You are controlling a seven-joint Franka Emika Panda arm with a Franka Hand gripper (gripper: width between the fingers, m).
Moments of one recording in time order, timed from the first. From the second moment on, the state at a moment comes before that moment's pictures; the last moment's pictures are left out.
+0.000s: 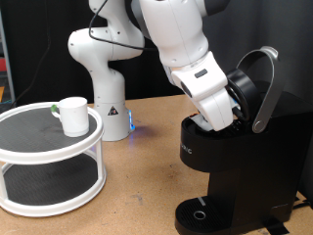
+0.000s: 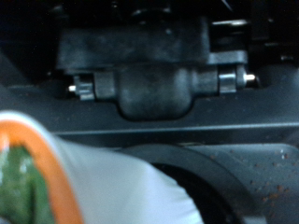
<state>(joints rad) 0.12 0.03 -0.06 -2.09 0.49 1.93 -0.94</state>
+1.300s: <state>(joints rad) 0.11 0.08 -0.07 -2.05 0.49 1.88 -0.89</state>
